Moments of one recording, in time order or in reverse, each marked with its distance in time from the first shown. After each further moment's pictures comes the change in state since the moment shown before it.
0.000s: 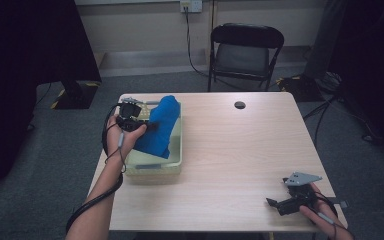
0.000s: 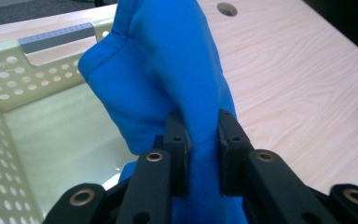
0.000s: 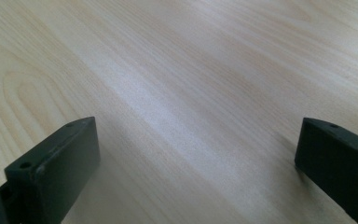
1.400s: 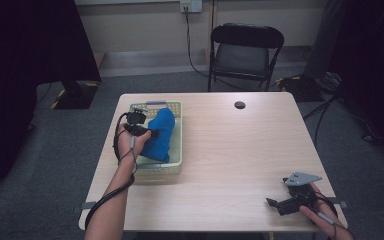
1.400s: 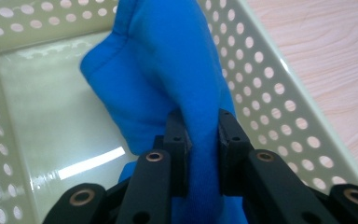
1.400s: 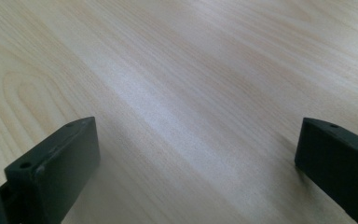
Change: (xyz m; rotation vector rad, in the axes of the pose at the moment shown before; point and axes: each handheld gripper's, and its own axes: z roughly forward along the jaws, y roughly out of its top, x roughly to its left) left arm 0.031 -0.026 0.062 0.101 0.094 -0.117; right arm 0.000 0.000 0.000 0.000 0.000 0.000
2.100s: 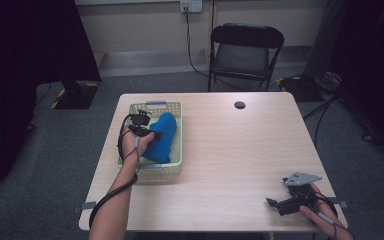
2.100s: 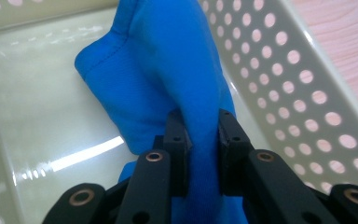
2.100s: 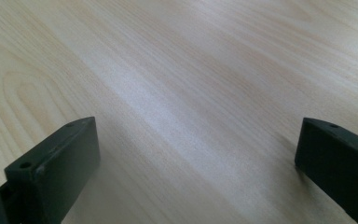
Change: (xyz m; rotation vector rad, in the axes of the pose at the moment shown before) left arm 0.003 -0.001 0.021 0.066 0.012 0.003; right arm 0.000 0.000 0.000 0.000 0.000 0.000
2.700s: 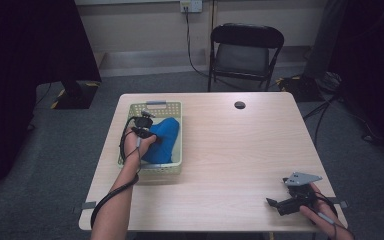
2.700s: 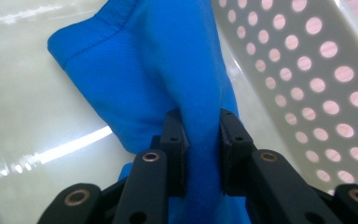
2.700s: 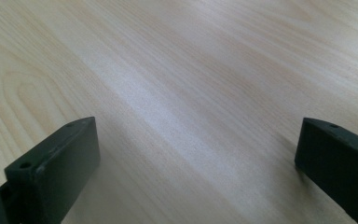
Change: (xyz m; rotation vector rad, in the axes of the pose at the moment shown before) left arm 0.001 -0.003 0.015 0.087 -0.021 0.028; right arm 0.000 0.000 0.000 0.000 0.000 0.000
